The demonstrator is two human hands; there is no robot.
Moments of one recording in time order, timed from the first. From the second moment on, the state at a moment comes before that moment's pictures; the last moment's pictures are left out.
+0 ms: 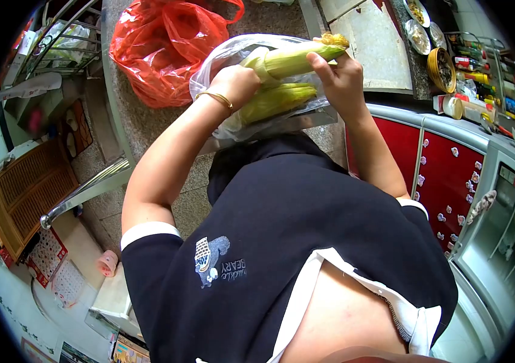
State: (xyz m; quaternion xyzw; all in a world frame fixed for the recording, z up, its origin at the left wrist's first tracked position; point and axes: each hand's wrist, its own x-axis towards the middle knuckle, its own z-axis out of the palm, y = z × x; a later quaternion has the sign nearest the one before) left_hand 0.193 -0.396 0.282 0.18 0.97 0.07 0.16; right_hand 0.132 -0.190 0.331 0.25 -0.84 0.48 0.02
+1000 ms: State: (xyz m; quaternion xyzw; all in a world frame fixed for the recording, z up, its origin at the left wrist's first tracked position) left_hand 0.200 -0.412 0.288 0.10 0.85 0.52 0.01; right_hand 0.174 -0.201 0.299 0.41 -0.76 0.50 0.04
